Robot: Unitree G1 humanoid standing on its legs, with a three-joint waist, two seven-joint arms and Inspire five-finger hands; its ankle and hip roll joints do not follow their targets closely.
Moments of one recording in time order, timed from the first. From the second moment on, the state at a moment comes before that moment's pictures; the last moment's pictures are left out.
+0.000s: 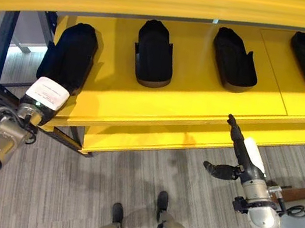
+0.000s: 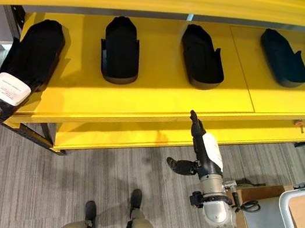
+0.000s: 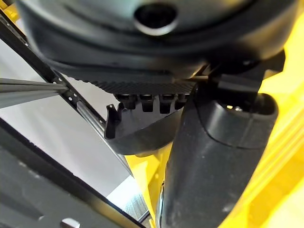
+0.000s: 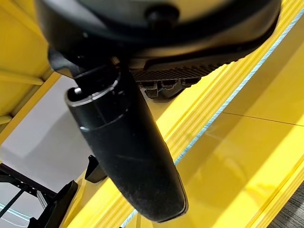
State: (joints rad) left arm -0.54 1.08 -0.55 0.69 0.99 -0.01 0.30; right arm 0.02 -0.59 0.14 -0.05 -0.19 -0.16 -0.17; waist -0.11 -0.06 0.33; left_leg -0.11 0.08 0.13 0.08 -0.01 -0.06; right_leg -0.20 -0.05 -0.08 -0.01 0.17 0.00
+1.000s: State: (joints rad) left arm -0.54 1.08 -0.56 0.58 1.00 -0.02 0.29; right arm 0.04 -0.57 0.11 -0.05 -0.19 -0.15 -0.17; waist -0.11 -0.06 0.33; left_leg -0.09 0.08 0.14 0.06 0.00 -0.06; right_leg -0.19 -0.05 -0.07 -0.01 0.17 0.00
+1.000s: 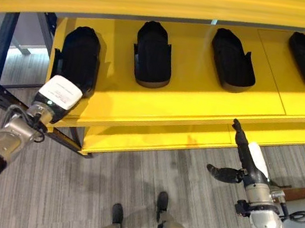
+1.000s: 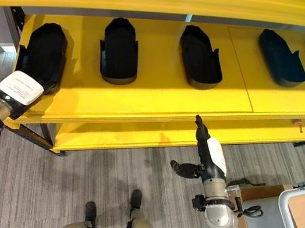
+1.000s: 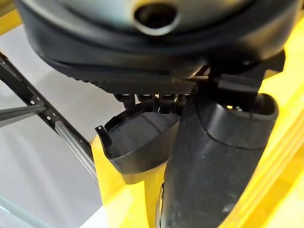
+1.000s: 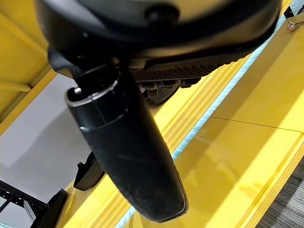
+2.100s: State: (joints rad) left arm -0.52 1.08 -0.48 0.54 1.00 -0.03 0.27; right arm 0.07 -0.56 0.10 -0.05 -0.19 -0.13 -0.17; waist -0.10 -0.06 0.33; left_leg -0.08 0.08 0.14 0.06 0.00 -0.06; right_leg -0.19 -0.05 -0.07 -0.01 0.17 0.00
